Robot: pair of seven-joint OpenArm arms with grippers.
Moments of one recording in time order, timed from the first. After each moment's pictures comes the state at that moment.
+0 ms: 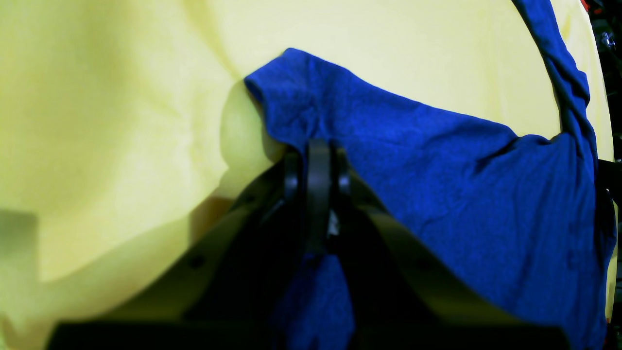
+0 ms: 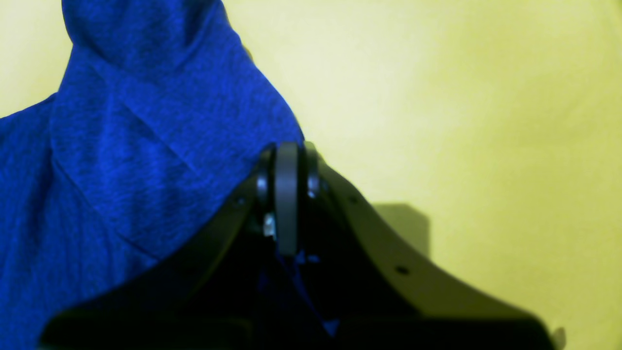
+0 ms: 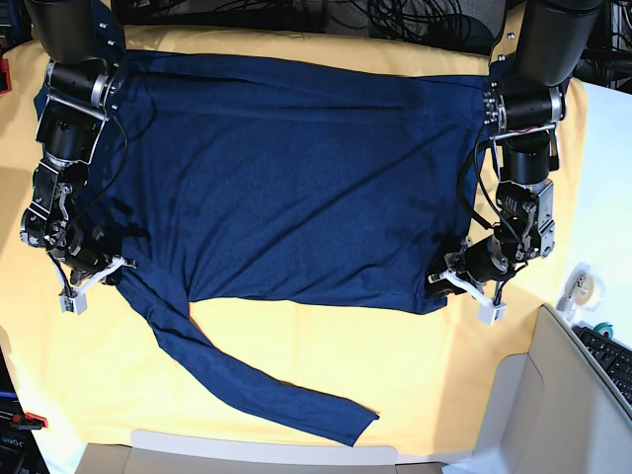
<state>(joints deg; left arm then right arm) -33.0 -14.3 -10.4 32.4 -33.8 -32.7 36.2 27.2 18.5 20.5 48.1 12.4 28.7 -39.8</state>
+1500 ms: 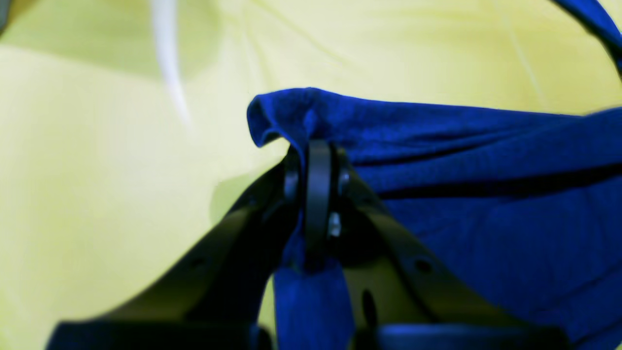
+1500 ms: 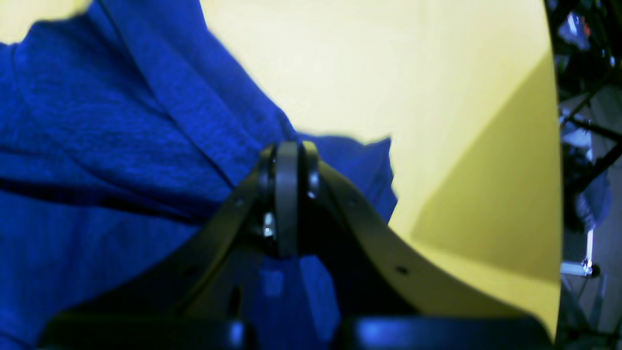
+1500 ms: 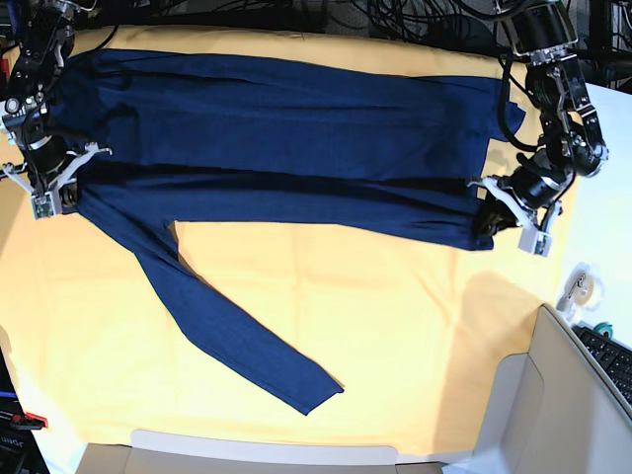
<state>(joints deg) 2.5 -15.9 -22.5 91.8 -34.2 -33.6 51.1 -13.4 18.7 30.2 104.3 11.4 30.0 -44.3</state>
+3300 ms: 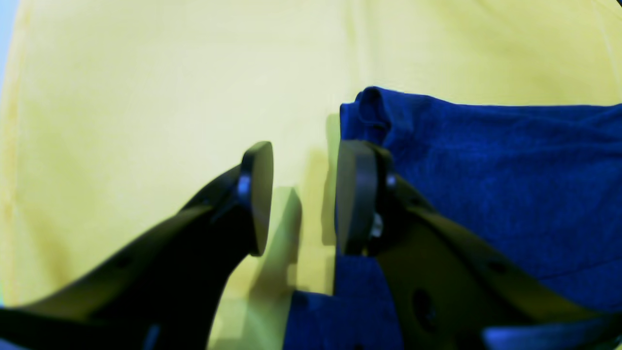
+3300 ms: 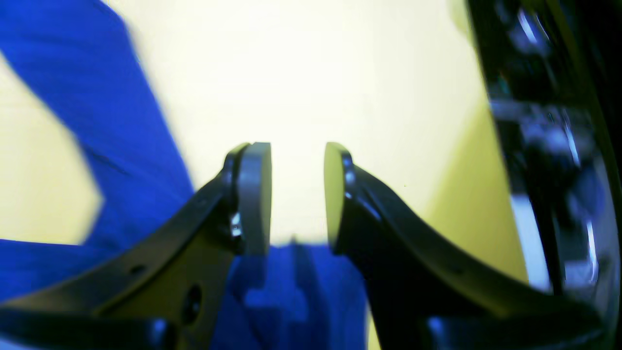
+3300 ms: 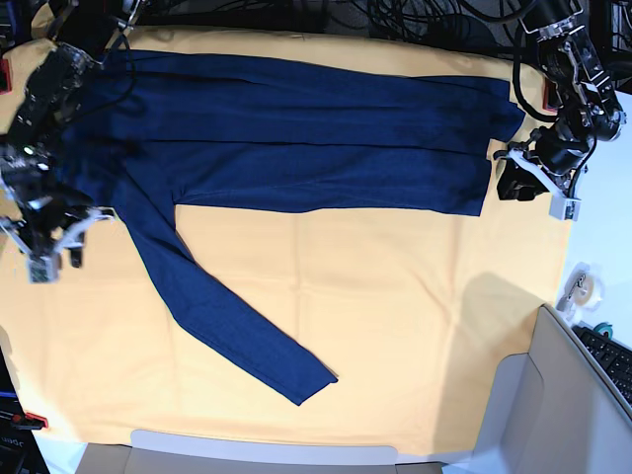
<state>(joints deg) 7.8 -15.6 -32.1 92.1 -34.0 -33.3 54.7 4.3 13.3 25.8 106.7 5.8 28.6 -55.0</state>
